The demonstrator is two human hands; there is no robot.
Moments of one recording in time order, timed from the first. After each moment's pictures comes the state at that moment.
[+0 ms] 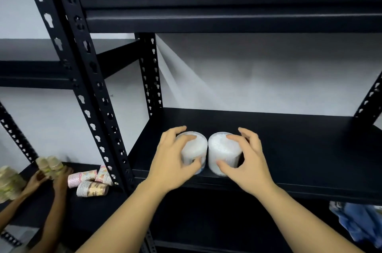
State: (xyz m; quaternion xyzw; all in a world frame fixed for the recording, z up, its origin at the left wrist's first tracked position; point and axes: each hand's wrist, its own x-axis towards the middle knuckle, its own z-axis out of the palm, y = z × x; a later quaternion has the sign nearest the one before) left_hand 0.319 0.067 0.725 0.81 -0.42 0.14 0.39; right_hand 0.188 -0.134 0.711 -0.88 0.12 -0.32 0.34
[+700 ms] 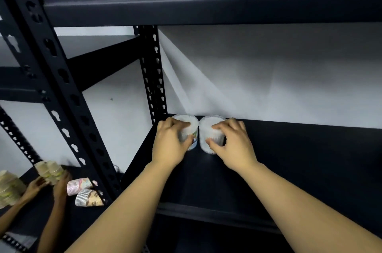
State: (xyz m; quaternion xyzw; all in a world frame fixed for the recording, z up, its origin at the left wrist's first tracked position) left_hand 0.446 0.006 0.717 0.87 -0.30 0.20 0.35; right_hand 0.342 -0.175 0.711 -0.92 0.09 -0.32 0.22
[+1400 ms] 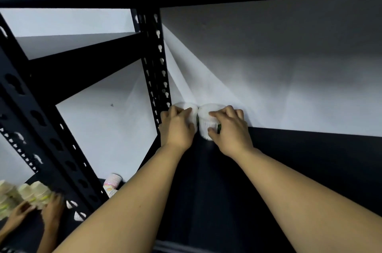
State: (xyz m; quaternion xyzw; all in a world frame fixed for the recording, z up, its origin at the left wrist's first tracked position) left_hand 0.544 -0.037 0.722 0.91 -0.23 0.16 0.30; right_hand 0.456 -0.192 0.714 -0.93 0.11 -0.29 0.17
